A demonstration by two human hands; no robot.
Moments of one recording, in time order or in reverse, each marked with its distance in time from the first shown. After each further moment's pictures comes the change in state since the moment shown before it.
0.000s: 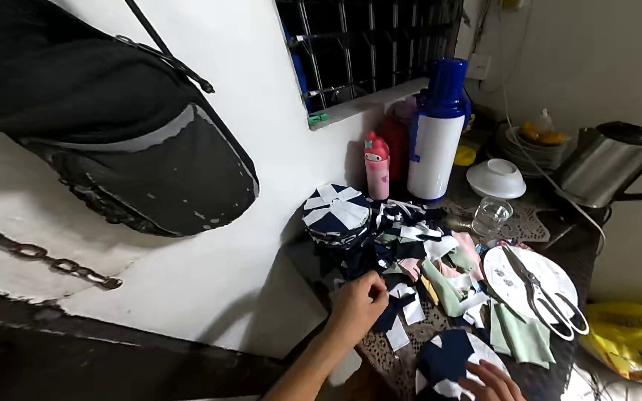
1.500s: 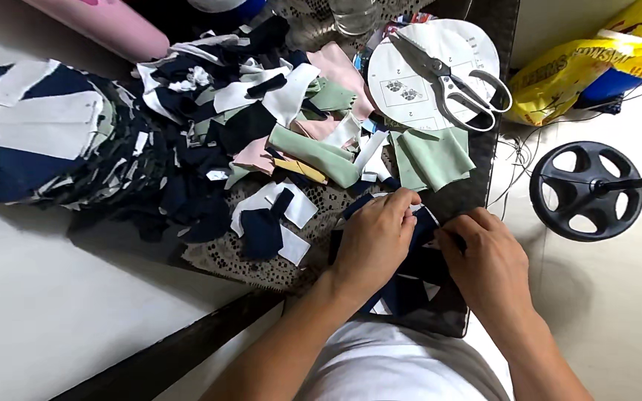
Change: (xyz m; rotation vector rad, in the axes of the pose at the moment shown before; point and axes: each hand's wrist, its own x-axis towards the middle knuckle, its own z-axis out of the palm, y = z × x) left_hand -0.027 0.053 0.163 0.191 -0.445 0.422; right_hand -0.016 0.044 -0.027 -0.370 0.047 0.521
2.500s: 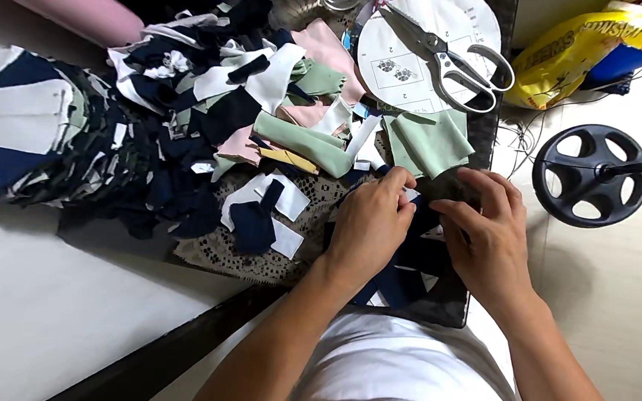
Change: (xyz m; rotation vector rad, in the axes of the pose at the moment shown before) left_hand 0.013 0.005 -0.007 0.018 -0.132 -0.104; right_hand 0.002 0.016 0.008 0.118 0.133 -0.165
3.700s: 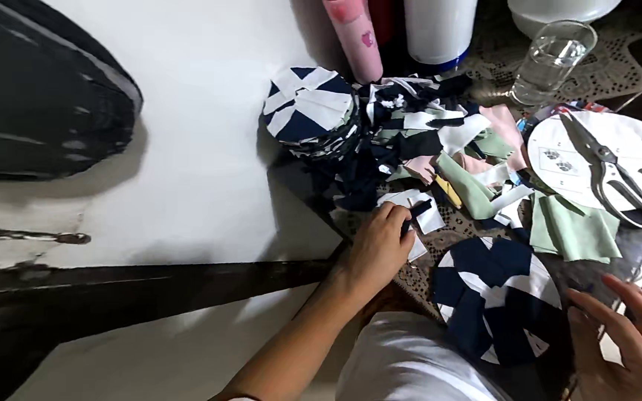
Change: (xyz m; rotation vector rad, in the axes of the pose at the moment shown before) left_hand -0.084 -0.094 -0.069 0.142 0.295 -0.347; right_hand -0.008 -0.004 -0.007 0.147 0.032 -0.168
